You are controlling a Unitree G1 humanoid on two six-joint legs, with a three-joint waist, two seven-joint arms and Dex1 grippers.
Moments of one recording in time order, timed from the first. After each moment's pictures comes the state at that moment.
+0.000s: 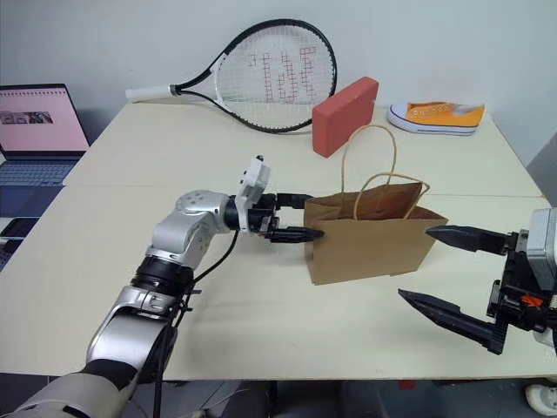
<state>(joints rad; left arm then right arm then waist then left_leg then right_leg) -0.80 0.40 -0.15 0.38 -0.38 0.25 -1.35 0.24 -1.05 -0.96 -0.84 1.25 0.85 0.83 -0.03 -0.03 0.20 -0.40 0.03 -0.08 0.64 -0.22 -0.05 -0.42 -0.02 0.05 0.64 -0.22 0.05</state>
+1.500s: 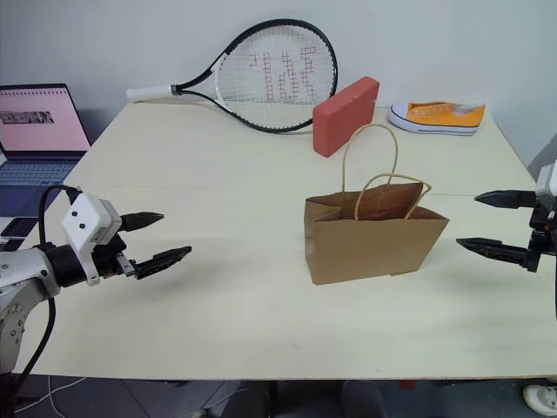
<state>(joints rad) -0.08 0.89 0.36 -0.34 -0.44 0.53 -0.95 -0.14 -1.21 -0.45 -0.08 0.59 0.46 1.27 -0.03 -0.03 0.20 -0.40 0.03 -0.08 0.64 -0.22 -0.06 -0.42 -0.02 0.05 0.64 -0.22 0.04</state>
